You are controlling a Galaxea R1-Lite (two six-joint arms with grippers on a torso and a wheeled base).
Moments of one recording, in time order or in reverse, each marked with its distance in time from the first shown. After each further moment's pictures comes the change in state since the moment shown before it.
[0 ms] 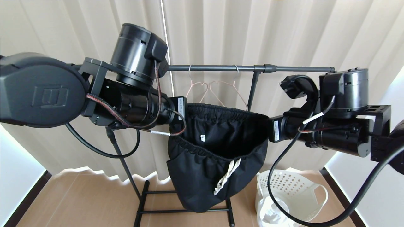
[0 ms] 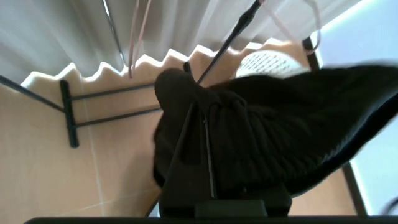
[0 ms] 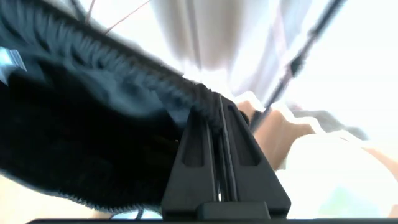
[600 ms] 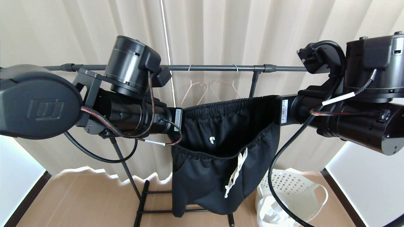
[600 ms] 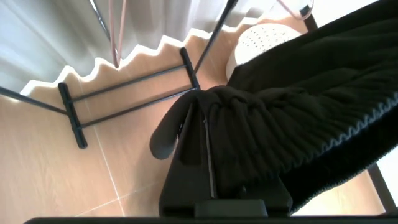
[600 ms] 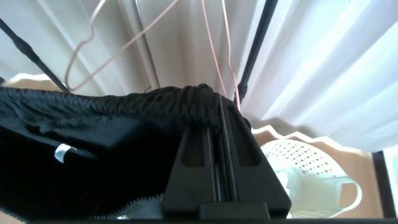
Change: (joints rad) left arm 0.025 -0.038 0.087 -0.043 -0.096 0.102; right arm 0.154 -0.089 -0.098 0.073 -0.316 0.055
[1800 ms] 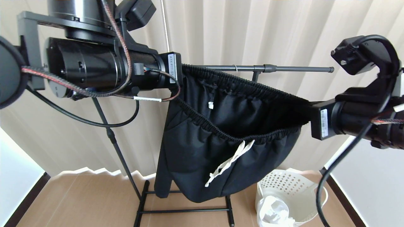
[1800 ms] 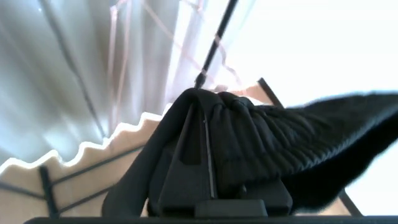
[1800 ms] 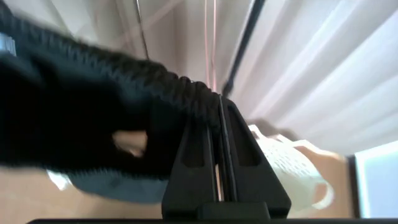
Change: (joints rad) left arm -0.001 -0.048 -0.143 -0.163 -0.063 0.064; right arm 0.021 -0.175 0.019 0.245 0.001 -0.134
